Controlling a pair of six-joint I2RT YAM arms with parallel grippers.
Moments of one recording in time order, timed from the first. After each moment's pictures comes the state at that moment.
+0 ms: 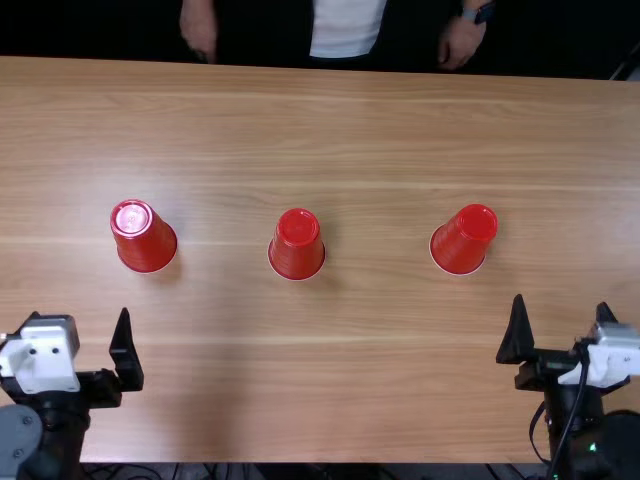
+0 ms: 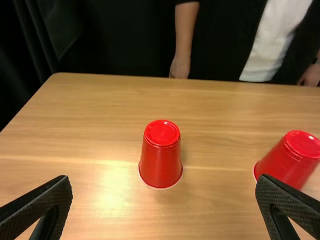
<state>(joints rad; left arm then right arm) 0.01 0.47 0.84 -0.66 -0.04 -0.07 -0.08 0.42 0.64 -0.32 -0.01 -0.03</state>
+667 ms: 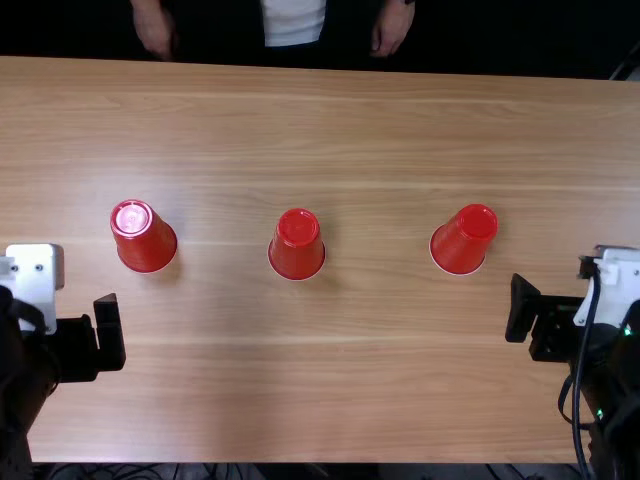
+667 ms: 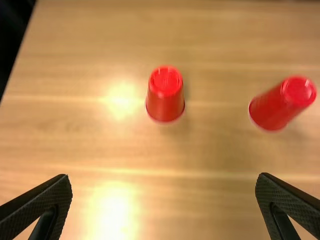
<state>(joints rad) 0.02 1.02 1.57 -1.34 -0.04 -0.06 -0.03 0.92 1.26 -0.94 -0.01 -0.03</state>
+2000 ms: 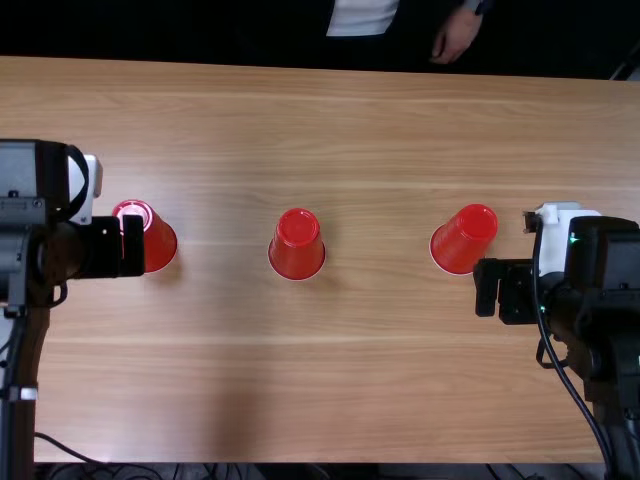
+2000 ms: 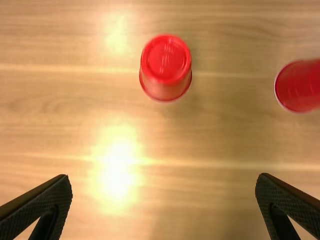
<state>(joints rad) 0.02 1.49 1.72 -1.34 -0.04 -0.06 0.05 1.21 1.41 -1.10 -0.02 -0.03</state>
